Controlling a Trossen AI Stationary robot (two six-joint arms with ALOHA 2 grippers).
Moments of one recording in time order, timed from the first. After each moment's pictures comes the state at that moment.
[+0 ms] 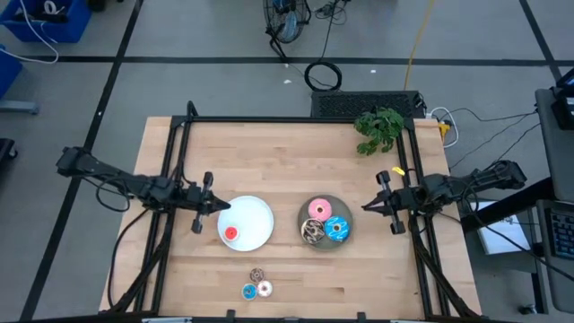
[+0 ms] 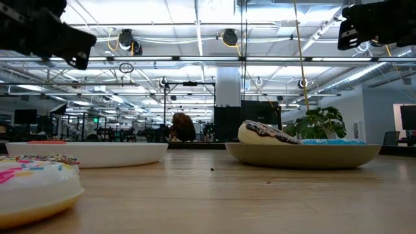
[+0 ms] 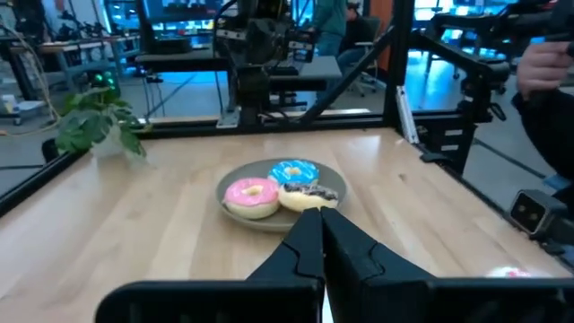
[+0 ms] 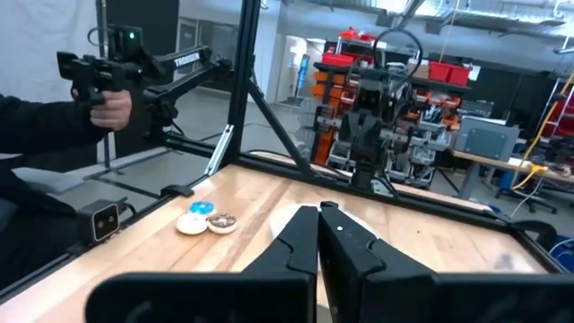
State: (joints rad) left arm -0.31 0.46 0.12 0.28 -0.18 -0.01; right arm 0.26 0.26 0.13 0.21 0.00 -0.16
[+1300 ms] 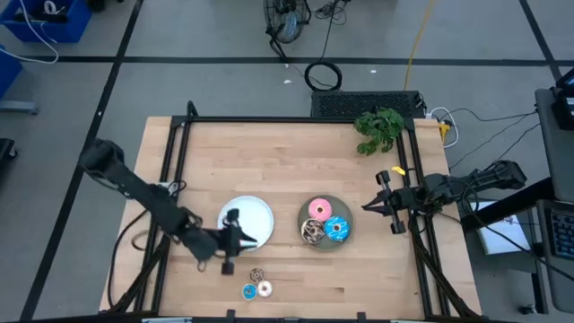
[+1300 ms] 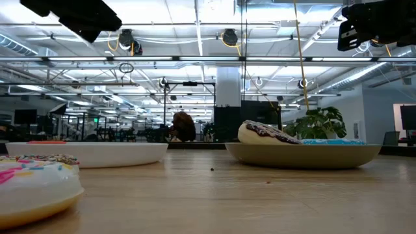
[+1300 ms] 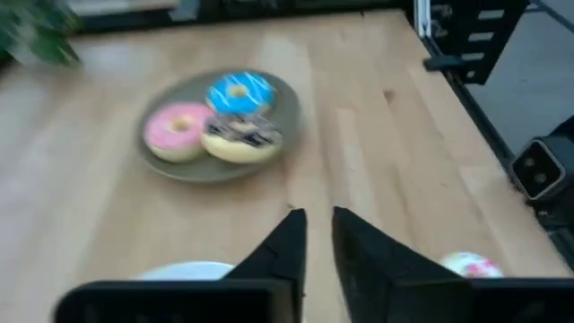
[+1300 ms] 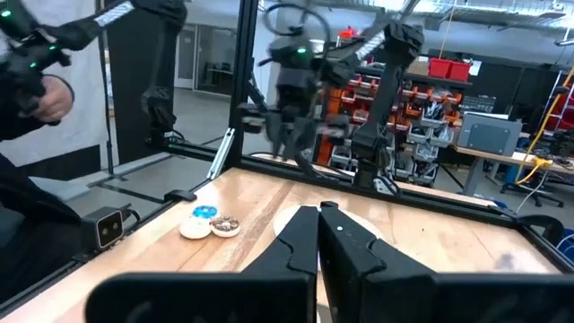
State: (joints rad) left arm -0.64 1.36 0.74 0.04 -0.52 -0.30; right arm 0.26 0.27 0.13 0.21 0.00 -0.12
